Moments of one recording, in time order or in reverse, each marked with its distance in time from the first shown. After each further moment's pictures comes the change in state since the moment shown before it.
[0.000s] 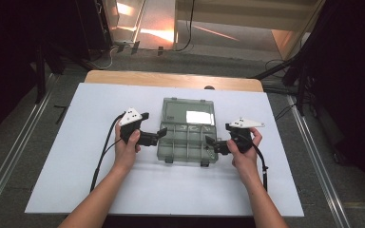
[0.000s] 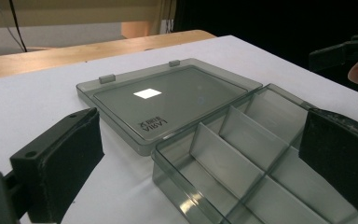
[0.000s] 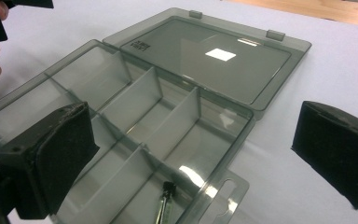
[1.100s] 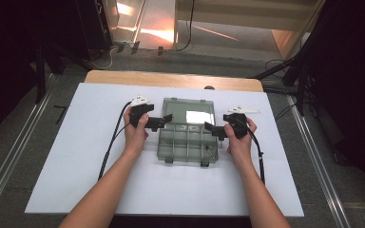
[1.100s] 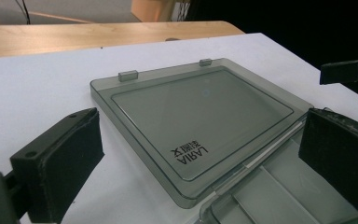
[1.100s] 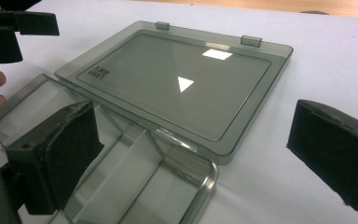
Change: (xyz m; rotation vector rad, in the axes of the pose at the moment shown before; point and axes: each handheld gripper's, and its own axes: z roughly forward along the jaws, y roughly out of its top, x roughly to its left) left arm 0.033 0.013 0.053 0.081 0.032 -0.133; right arm -0.034 0.017 0.041 0.006 -0.008 0.118
